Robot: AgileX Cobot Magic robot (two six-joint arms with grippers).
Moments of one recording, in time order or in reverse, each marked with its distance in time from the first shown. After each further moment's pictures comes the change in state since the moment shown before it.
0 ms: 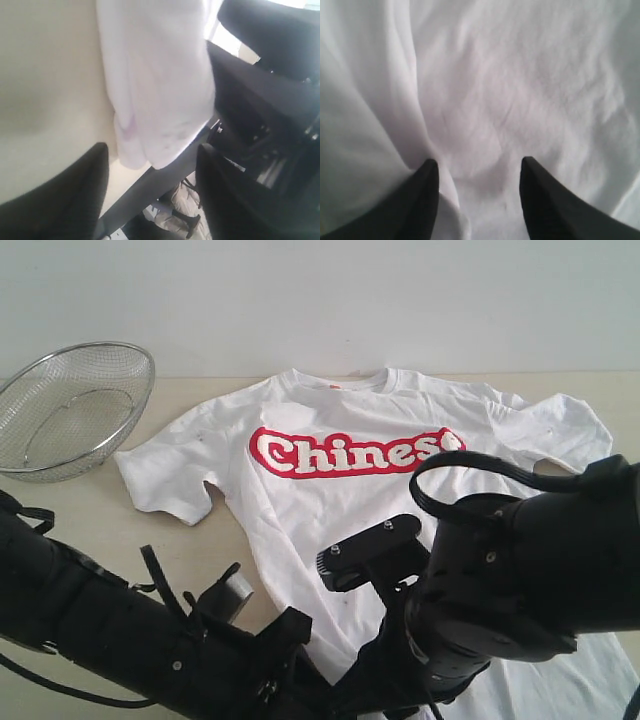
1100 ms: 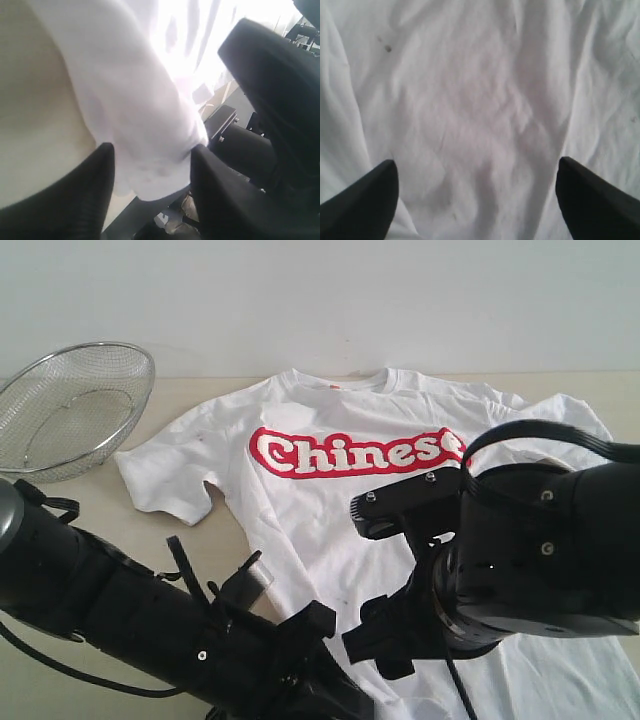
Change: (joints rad) left arm -0.041 0.006 -0.058 -0.008 -0.045 -0.002; right arm -0.006 -0.098 0.001 -0.221 0.108 0.298
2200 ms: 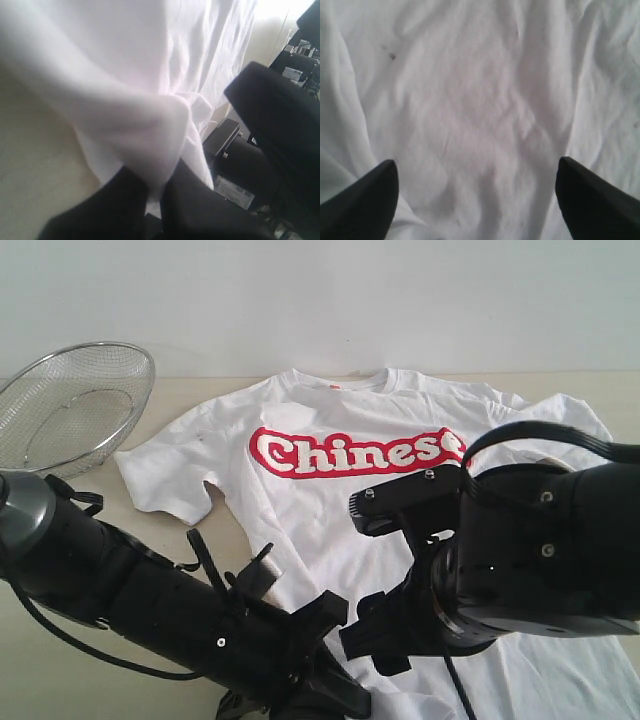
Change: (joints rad) left arm 0.000 0.059 -0.069 -0.002 -0.014 0.004; right arm 0.000 0.000 0.000 -0.018 -0.012 0.021
